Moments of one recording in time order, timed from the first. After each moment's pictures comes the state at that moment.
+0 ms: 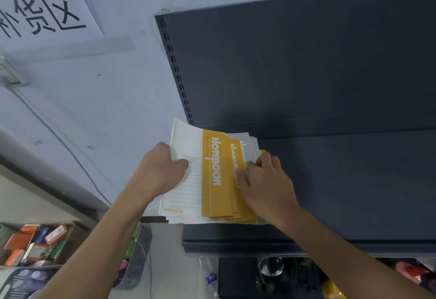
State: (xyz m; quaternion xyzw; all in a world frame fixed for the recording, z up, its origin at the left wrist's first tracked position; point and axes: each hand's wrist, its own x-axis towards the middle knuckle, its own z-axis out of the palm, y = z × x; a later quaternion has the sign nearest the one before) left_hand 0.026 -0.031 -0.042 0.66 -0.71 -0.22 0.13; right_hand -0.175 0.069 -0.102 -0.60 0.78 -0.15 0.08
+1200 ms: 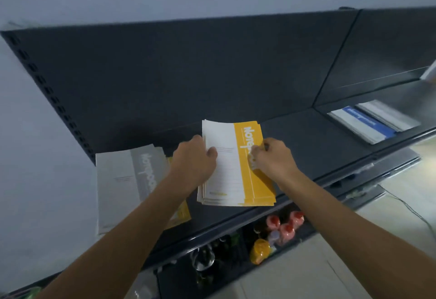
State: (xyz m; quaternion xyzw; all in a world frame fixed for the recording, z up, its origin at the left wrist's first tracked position) left_hand -0.189 0.044 -0.046 0.41 -0.87 -0.24 0.14; right_hand -0.329 0.179 -0.047 -0.24 0.87 -0.39 0.16
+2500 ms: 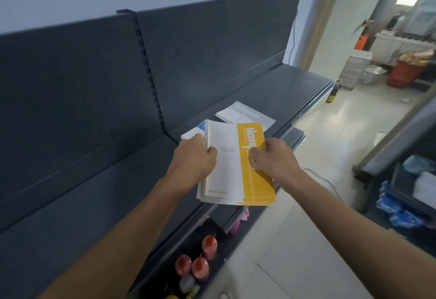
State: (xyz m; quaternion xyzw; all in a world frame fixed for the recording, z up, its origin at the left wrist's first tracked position) left_hand -0.680 0.283 -0.042 0.23 -0.93 -0.29 0.05; right_hand -0.761 0.466 -0.062 -0.06 0.91 -0.40 0.08
